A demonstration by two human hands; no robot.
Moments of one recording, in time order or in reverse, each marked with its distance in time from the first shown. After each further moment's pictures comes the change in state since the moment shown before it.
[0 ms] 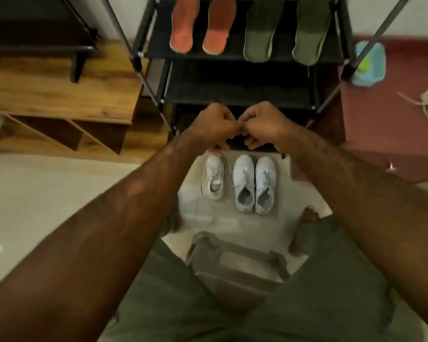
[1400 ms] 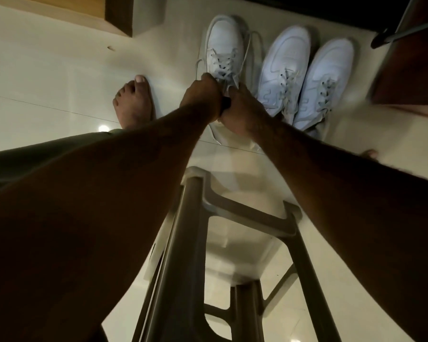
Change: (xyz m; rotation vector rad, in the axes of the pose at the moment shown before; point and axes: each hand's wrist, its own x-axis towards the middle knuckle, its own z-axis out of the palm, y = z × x) left_hand 0.238 -0.302 0.174 0.276 -0.104 -0.496; right_hand 0.219 0.243 0.265 -0.327 -0.397 0.187
